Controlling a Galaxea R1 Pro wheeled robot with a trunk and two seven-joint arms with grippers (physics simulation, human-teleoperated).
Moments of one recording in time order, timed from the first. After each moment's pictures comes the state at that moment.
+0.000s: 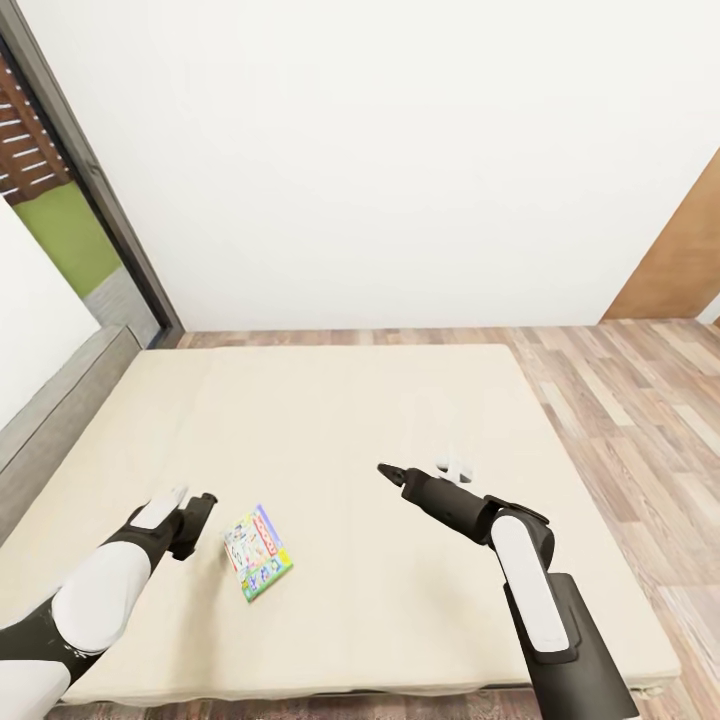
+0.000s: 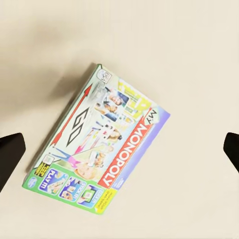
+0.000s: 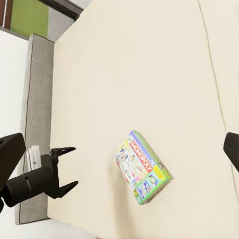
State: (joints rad) left arm -0.95 0.11 0.76 -0.24 0.54 0.30 0.33; right arm -0.41 0.11 0.07 -1.57 -0.78 0.86 -0.10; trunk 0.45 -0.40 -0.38
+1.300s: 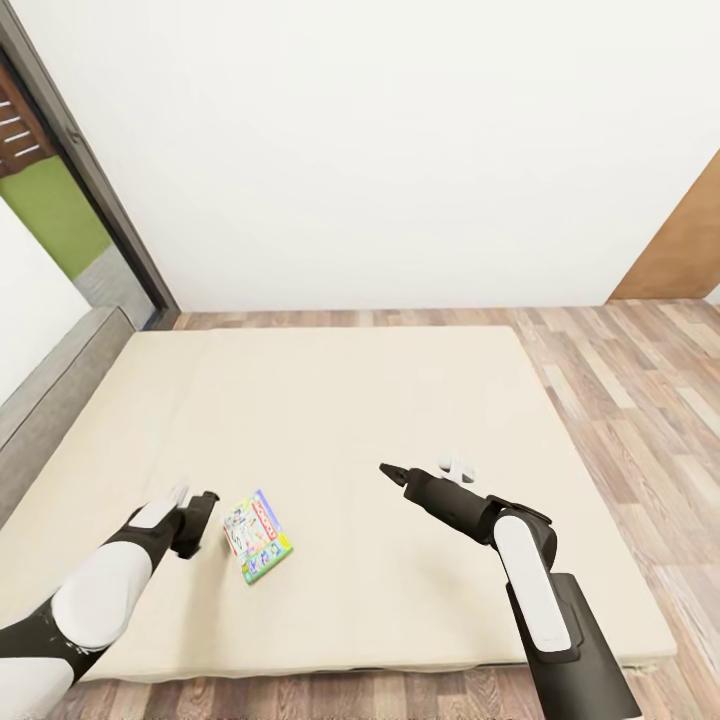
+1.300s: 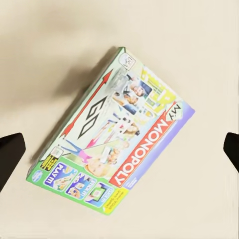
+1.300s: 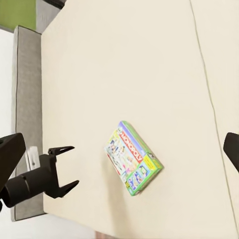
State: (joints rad) left arm -0.95 0.10 0.81 -0.25 0.56 0.30 0.31; right arm -0.41 0.10 0.06 -1.57 -0.78 0.86 -0.09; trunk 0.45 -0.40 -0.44
